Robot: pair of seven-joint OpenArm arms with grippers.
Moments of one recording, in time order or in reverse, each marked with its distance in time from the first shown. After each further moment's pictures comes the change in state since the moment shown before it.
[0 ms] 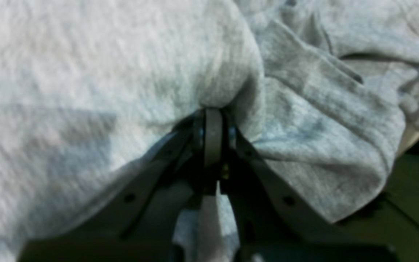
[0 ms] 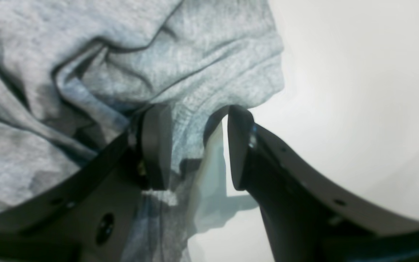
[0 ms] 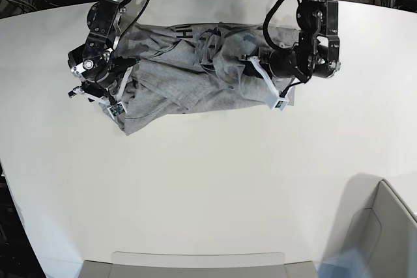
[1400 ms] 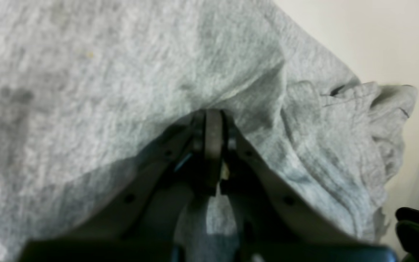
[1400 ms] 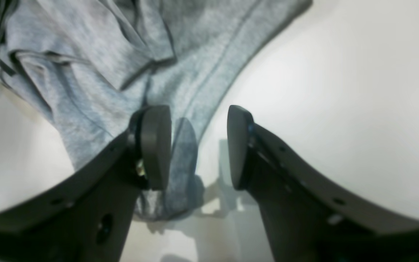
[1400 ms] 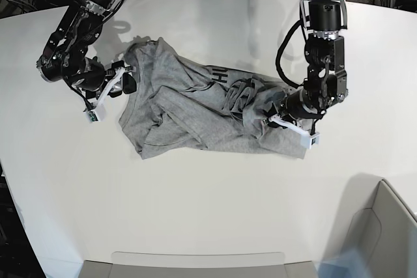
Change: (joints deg) left arm -10.9 -2.7 -5.0 -20.1 -1.4 13.5 -20.0; right arm 4.8 3.9 12.3 -0.8 53.2 0.0 -29.7
